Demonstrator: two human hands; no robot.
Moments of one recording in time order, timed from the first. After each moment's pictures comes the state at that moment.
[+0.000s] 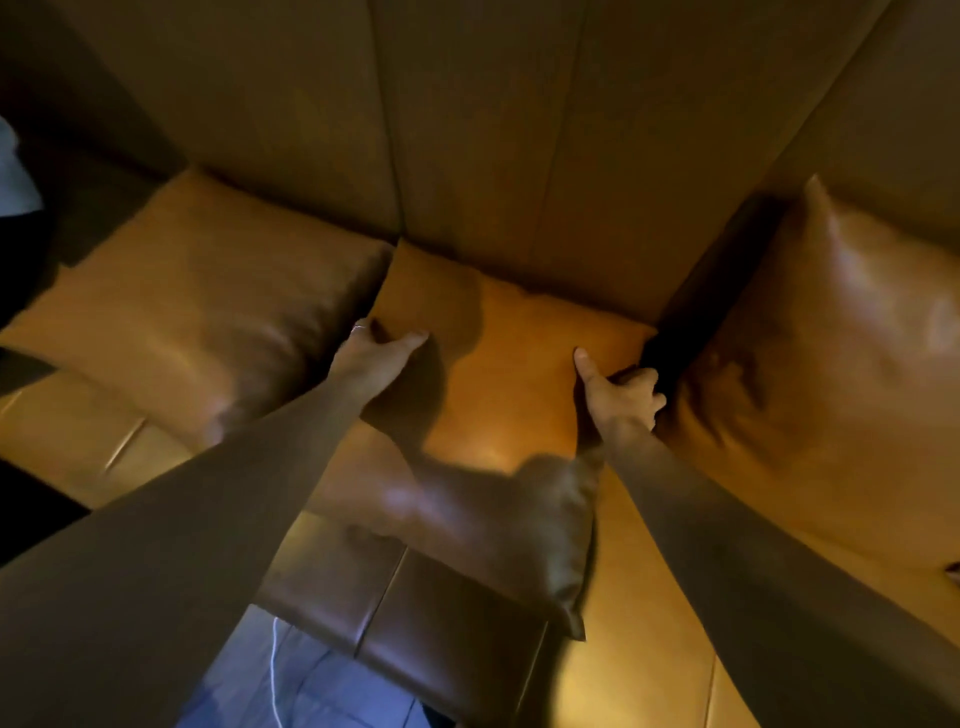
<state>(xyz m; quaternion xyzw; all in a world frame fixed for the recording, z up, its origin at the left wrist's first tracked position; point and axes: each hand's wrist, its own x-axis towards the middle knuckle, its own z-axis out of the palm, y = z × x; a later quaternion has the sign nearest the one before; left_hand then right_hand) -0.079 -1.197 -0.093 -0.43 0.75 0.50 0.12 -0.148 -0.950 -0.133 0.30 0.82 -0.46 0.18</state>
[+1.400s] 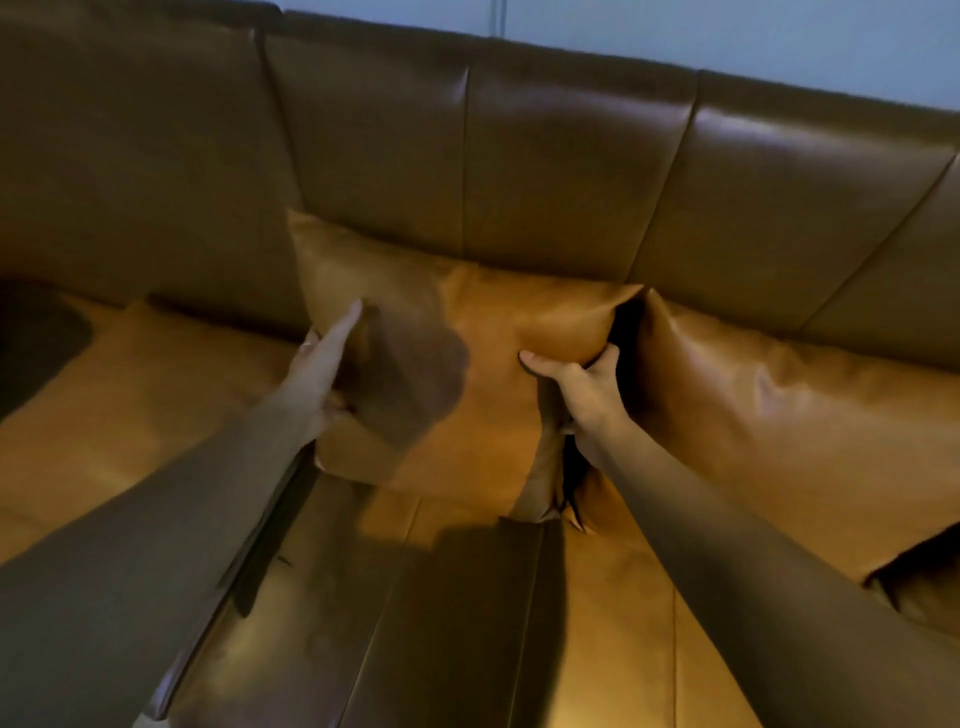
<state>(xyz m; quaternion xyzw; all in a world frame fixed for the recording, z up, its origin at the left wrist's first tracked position) -0.143 -1.177 0.001 -0.39 0.54 0.75 -0.03 -0.193 -0.930 -0.021 0.17 0.68 -0.69 0.15</state>
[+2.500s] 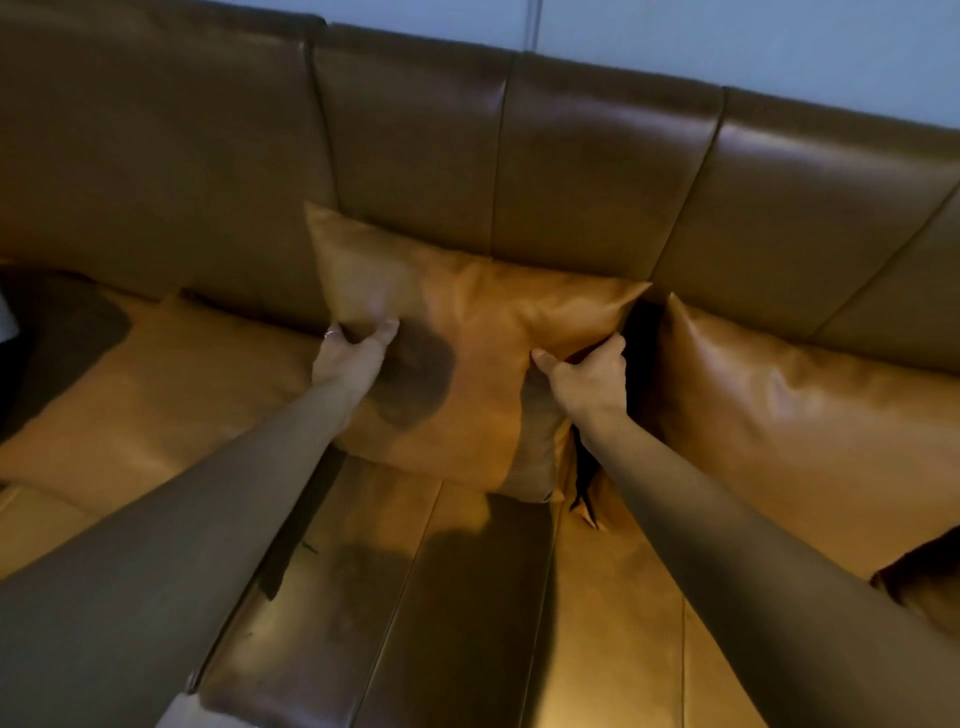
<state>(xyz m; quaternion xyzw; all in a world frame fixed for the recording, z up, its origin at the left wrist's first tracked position) -0.134 -1.193 -0.005 -0.39 0.69 0.61 -0.03 -0.185 -0.955 0.001 0.16 0.84 -0.52 0.08</state>
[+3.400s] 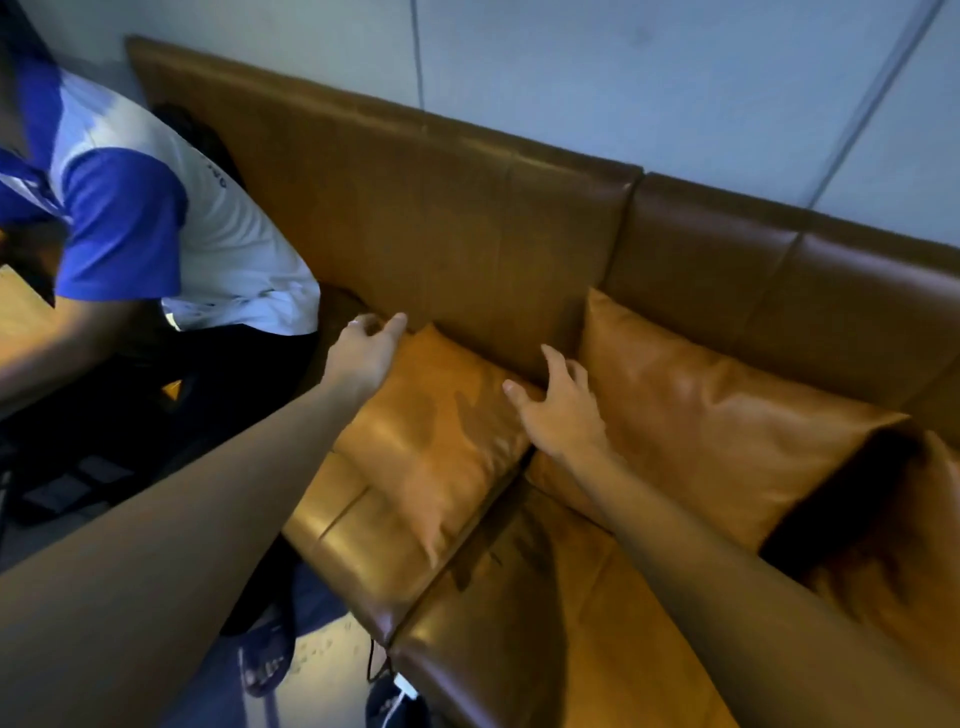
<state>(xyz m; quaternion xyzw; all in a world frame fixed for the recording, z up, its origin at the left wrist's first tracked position) 0.041 -1.405 0.104 -0.43 0.73 0.51 -0.17 -0.057 -1.200 0.079 -0.20 0.89 -0.36 0.19</state>
